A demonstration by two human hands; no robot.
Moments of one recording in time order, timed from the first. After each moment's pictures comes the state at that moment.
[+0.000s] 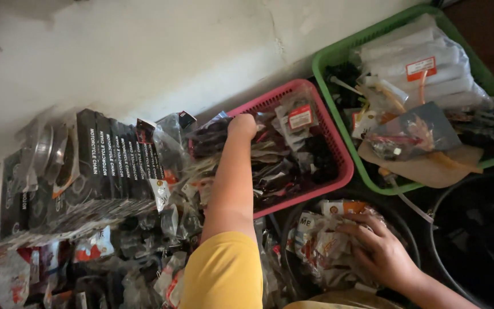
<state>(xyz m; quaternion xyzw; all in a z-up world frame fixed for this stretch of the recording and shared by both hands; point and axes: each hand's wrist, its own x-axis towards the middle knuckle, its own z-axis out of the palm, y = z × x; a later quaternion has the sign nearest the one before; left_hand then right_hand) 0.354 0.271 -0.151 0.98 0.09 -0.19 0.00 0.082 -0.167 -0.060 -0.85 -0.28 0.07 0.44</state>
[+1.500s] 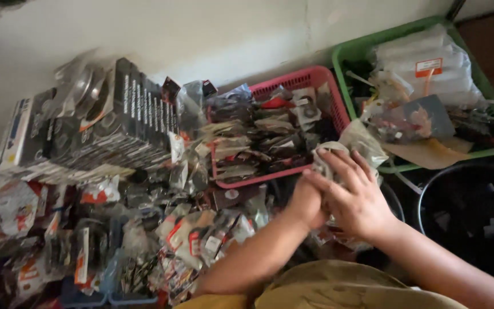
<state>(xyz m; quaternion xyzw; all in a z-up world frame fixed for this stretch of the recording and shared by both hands) 0.060 0.032 0.013 0.67 0.07 -0.05 0.74 0.079 -0.101 0.112 -0.57 -0.05 0.25 0.78</state>
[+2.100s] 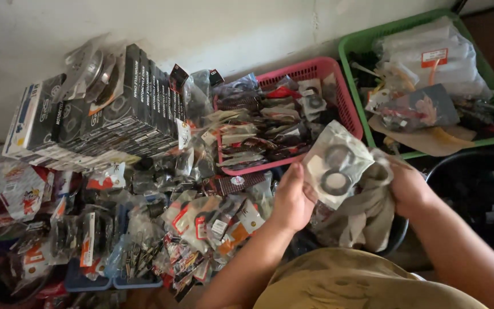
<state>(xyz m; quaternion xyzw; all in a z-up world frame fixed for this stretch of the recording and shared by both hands) 0.000 0.039 0.027 0.31 -0.13 0.00 0.94 0.111 -0.176 -0.014 -0.49 0.00 0.35 0.80</state>
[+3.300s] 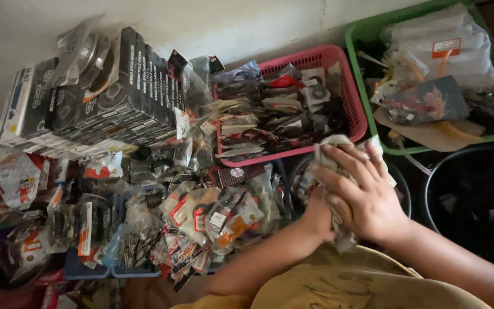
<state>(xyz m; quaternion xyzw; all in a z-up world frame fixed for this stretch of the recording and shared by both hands) -0.003 0.025 -0.046 0.48 0.11 0.01 0.87 0.047 -0.119 0.103 -0.76 -0.48 -0.08 0.44</state>
